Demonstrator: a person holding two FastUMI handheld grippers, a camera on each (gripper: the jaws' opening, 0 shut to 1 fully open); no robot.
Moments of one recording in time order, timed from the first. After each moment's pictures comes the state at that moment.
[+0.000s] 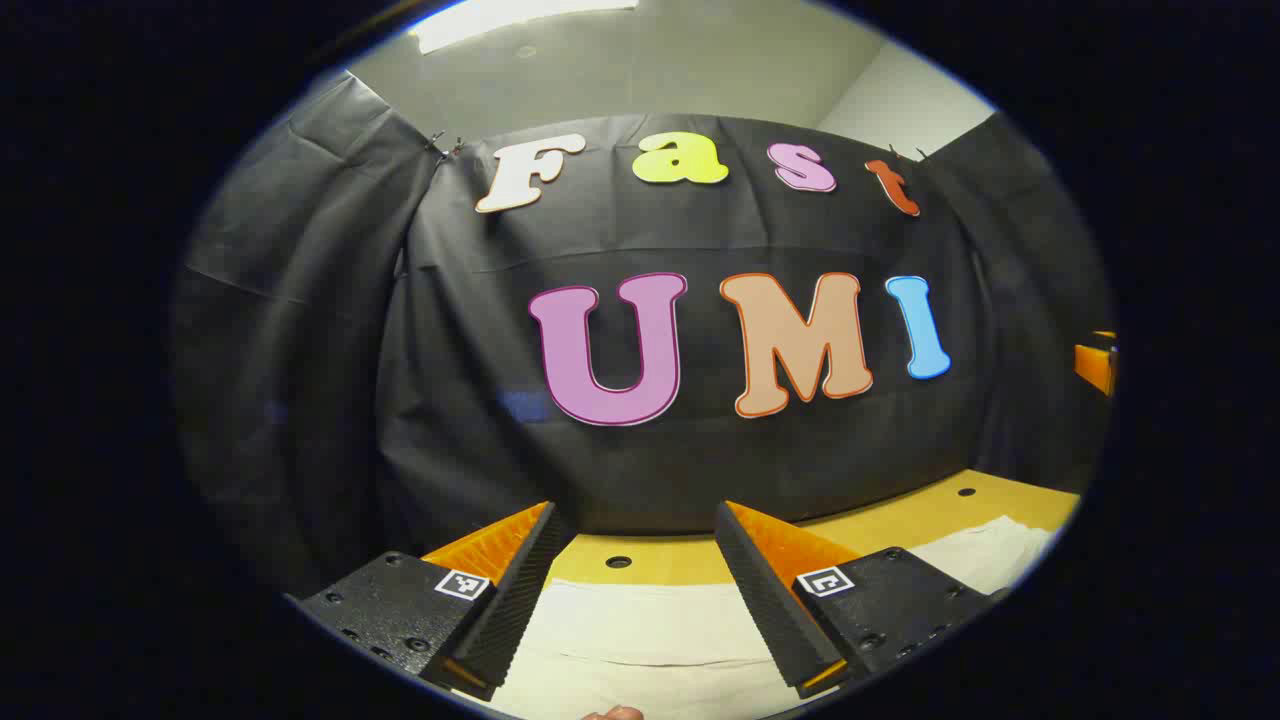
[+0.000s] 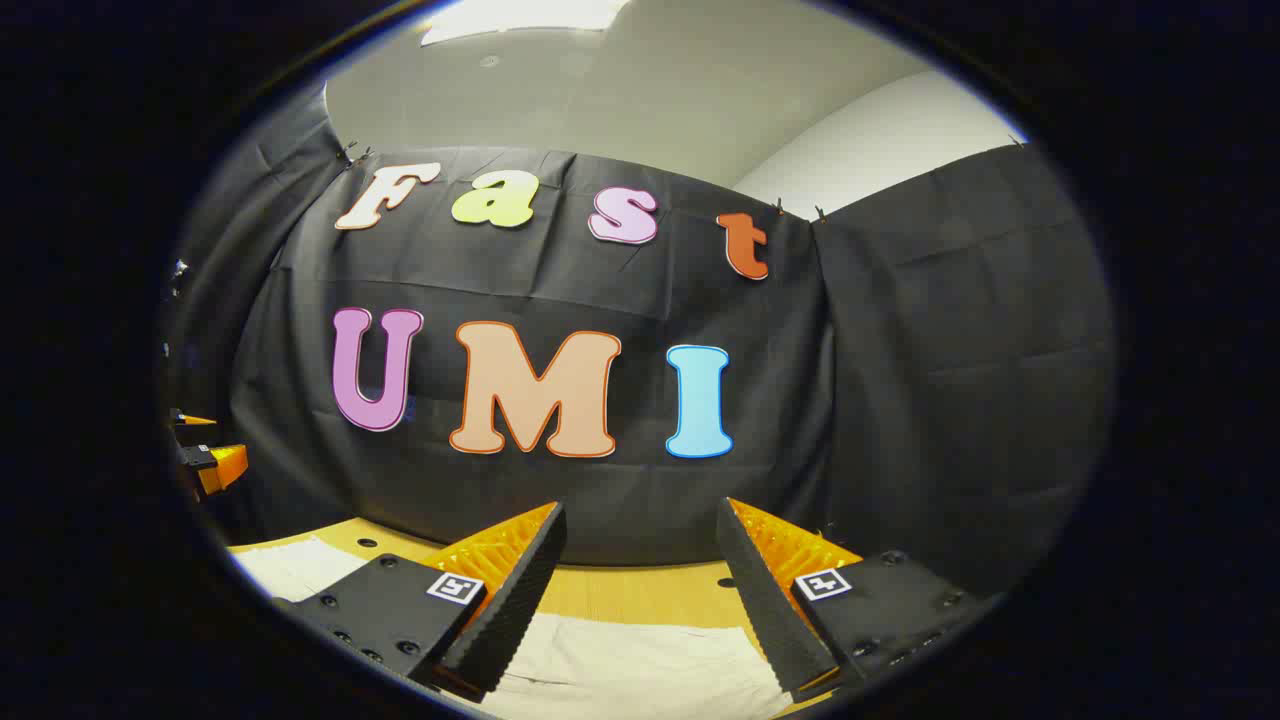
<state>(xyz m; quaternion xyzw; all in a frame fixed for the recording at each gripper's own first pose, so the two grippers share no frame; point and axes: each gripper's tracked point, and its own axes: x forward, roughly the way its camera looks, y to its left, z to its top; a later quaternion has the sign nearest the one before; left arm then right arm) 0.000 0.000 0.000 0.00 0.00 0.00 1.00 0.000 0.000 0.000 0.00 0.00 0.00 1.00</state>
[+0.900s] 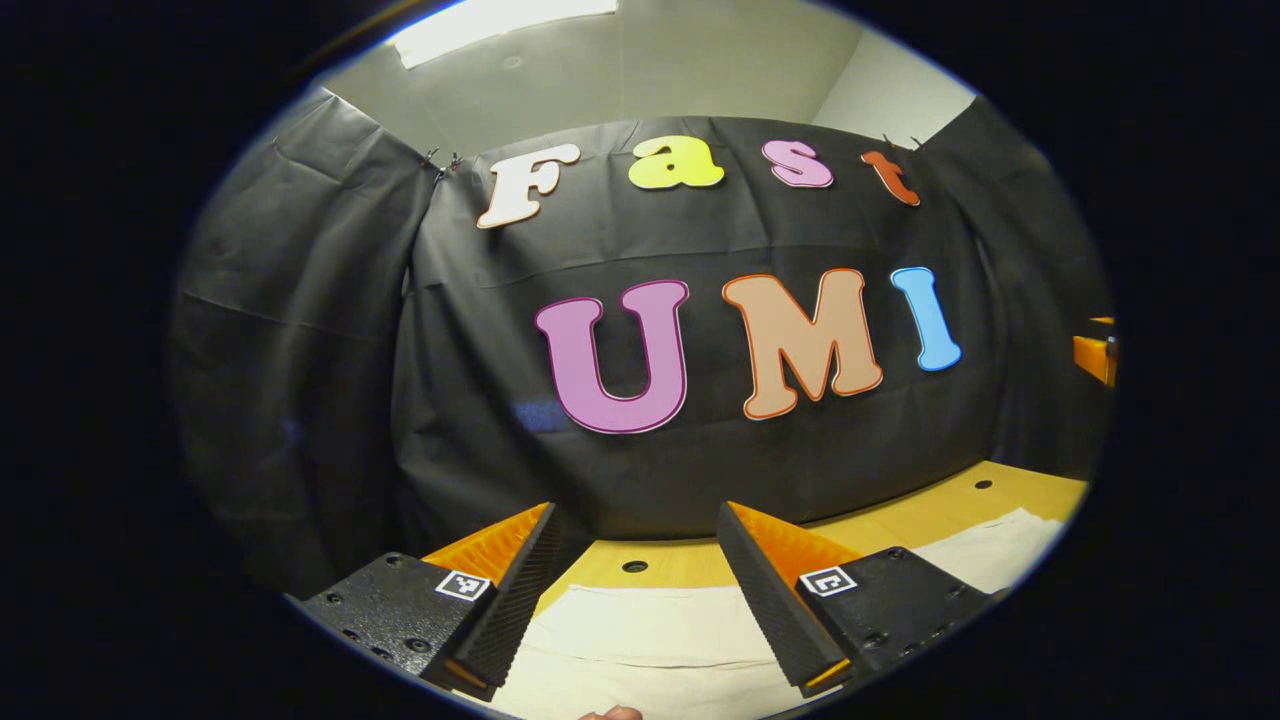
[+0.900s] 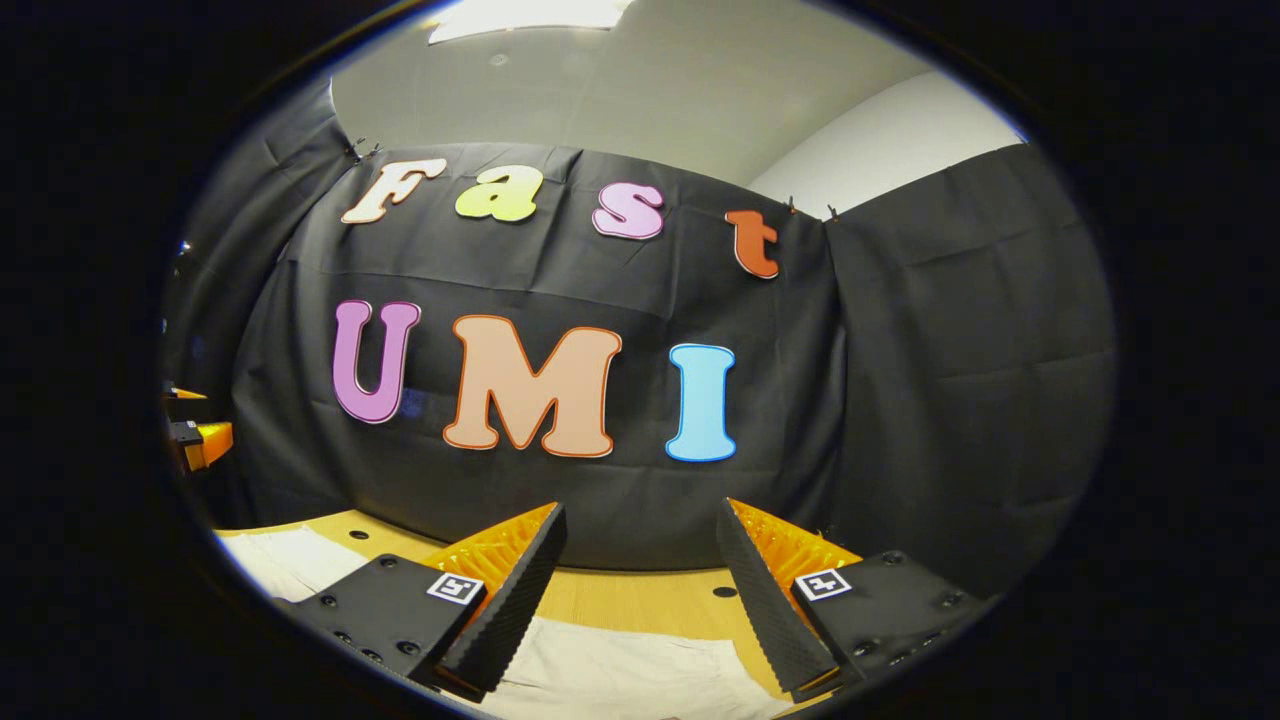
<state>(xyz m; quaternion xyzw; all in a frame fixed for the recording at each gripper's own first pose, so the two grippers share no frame) -0.003 -0.003 0.000 0.03 0.00 0.02 1.00 0.027 -0.019 -0.013 -0.01 0.00 0.03 1.00</state>
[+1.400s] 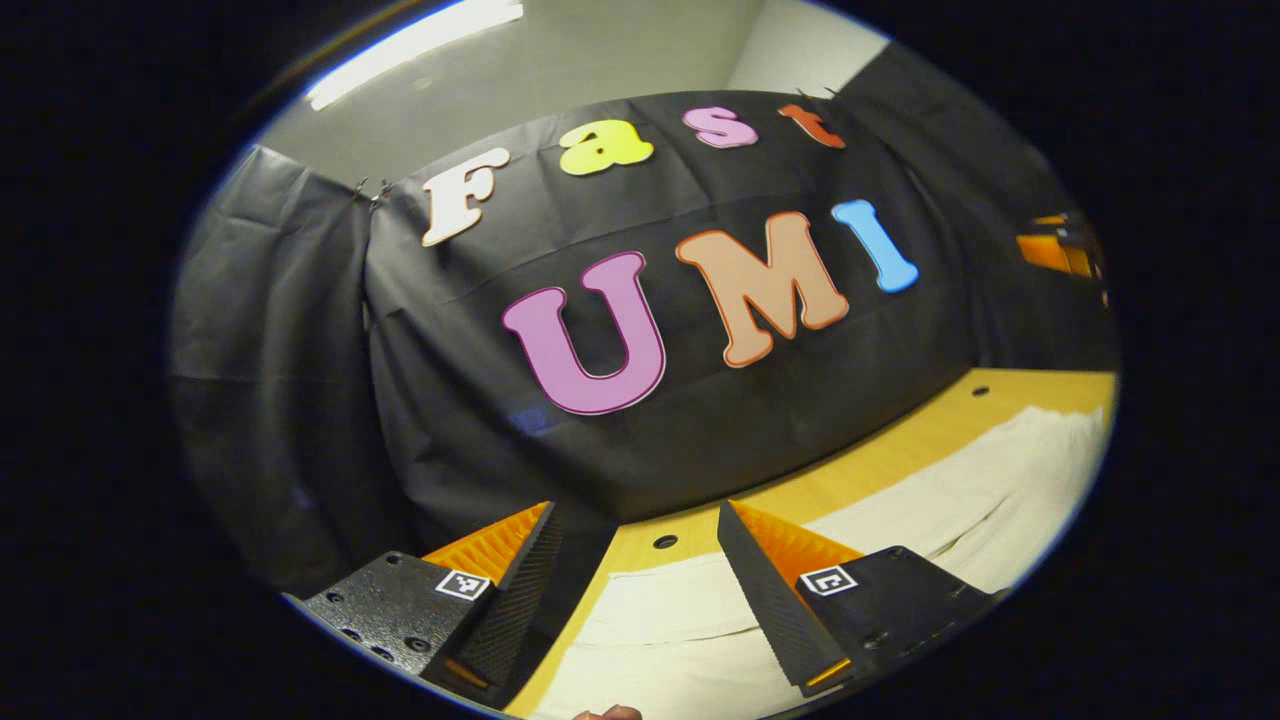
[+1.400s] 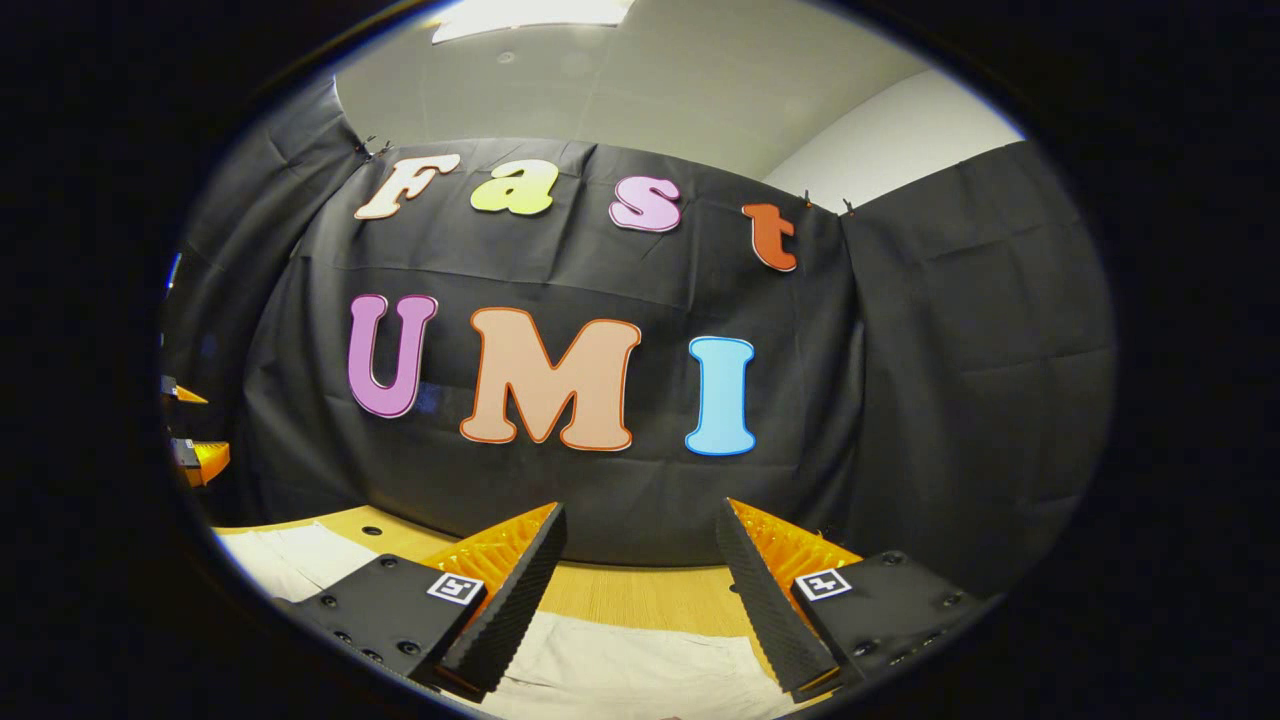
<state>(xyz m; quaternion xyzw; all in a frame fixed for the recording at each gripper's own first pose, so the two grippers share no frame) -0.024 0.017 -0.038 0.18 0.04 -0.04 0.98 0.032 0.000 -0.023 -0.01 0.01 0.05 1.00</state>
